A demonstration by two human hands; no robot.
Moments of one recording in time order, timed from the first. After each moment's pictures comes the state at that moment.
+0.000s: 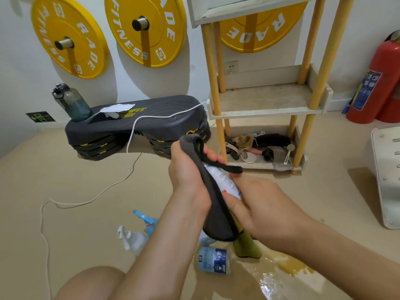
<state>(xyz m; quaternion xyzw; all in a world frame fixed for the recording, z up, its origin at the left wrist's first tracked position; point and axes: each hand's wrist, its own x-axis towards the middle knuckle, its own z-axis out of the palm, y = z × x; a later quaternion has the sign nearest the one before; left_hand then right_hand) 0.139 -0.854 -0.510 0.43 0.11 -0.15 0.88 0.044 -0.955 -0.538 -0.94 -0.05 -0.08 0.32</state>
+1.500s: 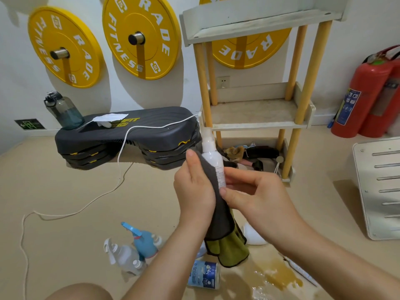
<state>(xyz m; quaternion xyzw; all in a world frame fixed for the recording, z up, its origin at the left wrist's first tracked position) 0.130 -0.869 -0.544 0.73 -0.06 0.15 0.66 0.041 -0.960 -0.517 -0.75 0.05 -0.14 0.65</state>
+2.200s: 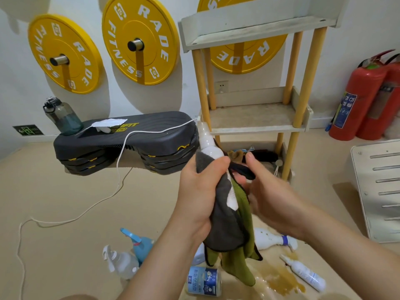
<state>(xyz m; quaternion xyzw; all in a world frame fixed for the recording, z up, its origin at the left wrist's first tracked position) 0.108 -0.865 -0.508 0.55 -0.11 -0.15 0.81 0.061 -0.987 -0.523 -0.54 0.11 0.06 0.83</state>
